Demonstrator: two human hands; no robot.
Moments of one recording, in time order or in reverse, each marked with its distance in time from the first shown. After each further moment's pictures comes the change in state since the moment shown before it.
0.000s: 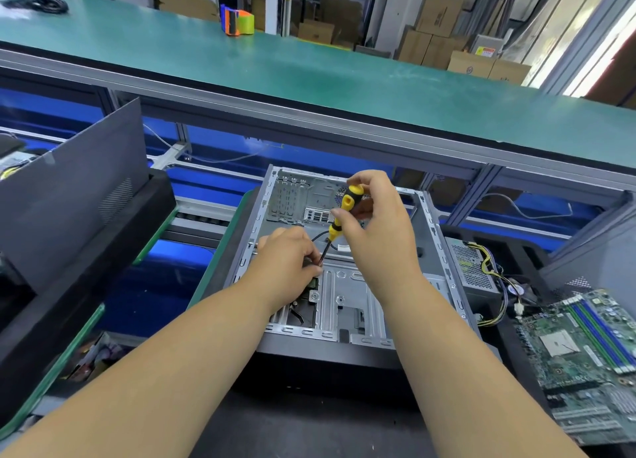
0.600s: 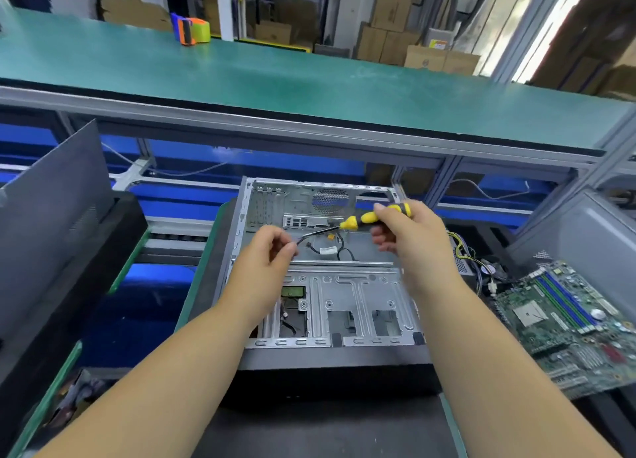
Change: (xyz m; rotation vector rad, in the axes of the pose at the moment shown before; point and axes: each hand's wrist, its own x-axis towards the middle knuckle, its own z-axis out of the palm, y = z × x) left_hand -0.007 -0.002 -0.010 -0.704 0.127 -0.156; right_hand -0.004 0.017 -0.051 0.495 0.146 0.563
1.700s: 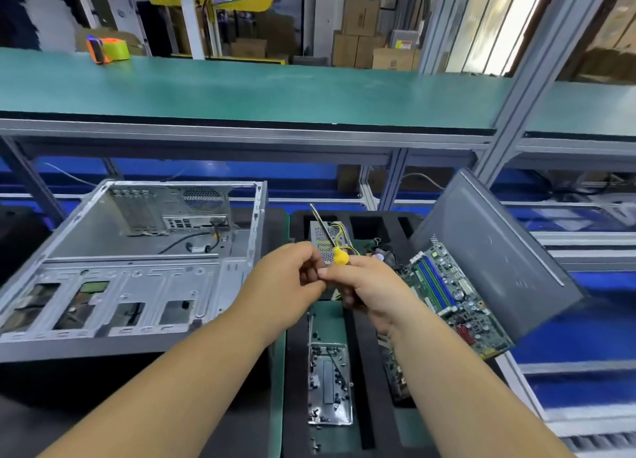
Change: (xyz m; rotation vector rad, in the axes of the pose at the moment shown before) left_hand -0.062 0.119 0.292 0.370 -0.223 0.282; right_hand 0.010 0.056 -0.275 -0.035 -0.401 0.295
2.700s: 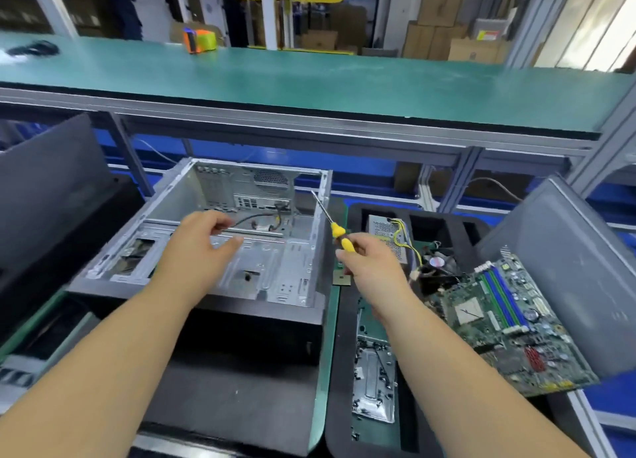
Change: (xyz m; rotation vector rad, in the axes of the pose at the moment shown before) left_hand -0.055 -0.102 -0.127 0.297 0.378 -0.345; right_hand 0.036 0.011 0.068 -0.234 0.090 -0.164
